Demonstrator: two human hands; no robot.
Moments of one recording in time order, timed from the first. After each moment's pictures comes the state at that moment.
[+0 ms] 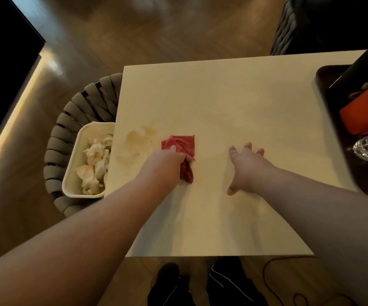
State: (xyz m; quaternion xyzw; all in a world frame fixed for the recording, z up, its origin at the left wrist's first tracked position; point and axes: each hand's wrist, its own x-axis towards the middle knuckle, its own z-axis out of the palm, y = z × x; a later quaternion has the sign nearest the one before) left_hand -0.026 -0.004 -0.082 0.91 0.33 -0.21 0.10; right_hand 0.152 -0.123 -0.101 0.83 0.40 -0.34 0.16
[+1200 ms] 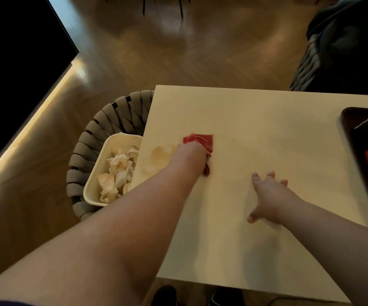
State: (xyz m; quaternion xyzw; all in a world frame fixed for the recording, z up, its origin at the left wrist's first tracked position) left_hand 0.017 0.063 -0.100 0.88 0.42 -0.16 0.17; right_hand 0.150 -0.115 -0.102 0.84 0.39 -0.34 0.17
